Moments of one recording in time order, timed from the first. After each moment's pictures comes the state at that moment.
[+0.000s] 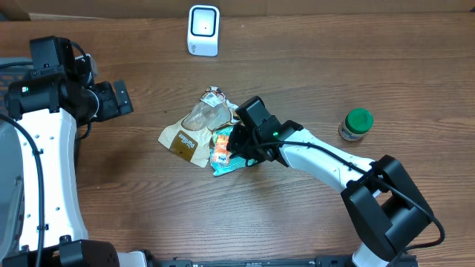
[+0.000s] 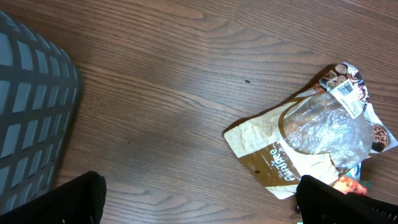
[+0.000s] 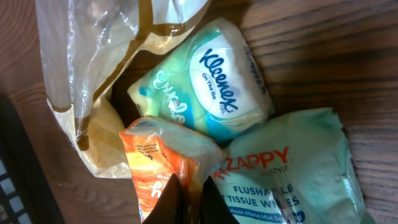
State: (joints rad) left arm 0.22 1.55 1.58 -1.20 0.07 -0.13; right arm 0.67 1.84 1.12 -0.35 -0.27 1.01
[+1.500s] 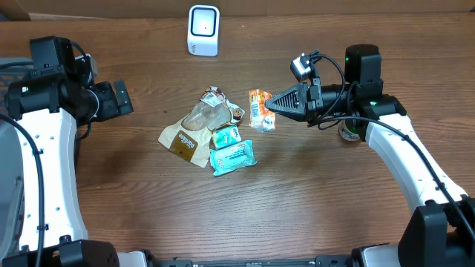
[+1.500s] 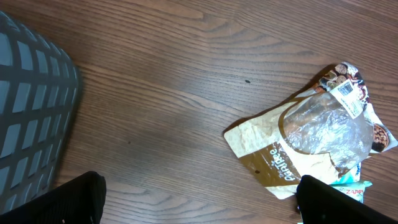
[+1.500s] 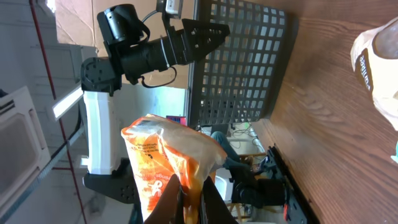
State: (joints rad) left arm 0.22 1.55 1.58 -1.20 0.07 -0.13; right arm 0.15 1.58 1.14 -0.20 -1.47 0.79
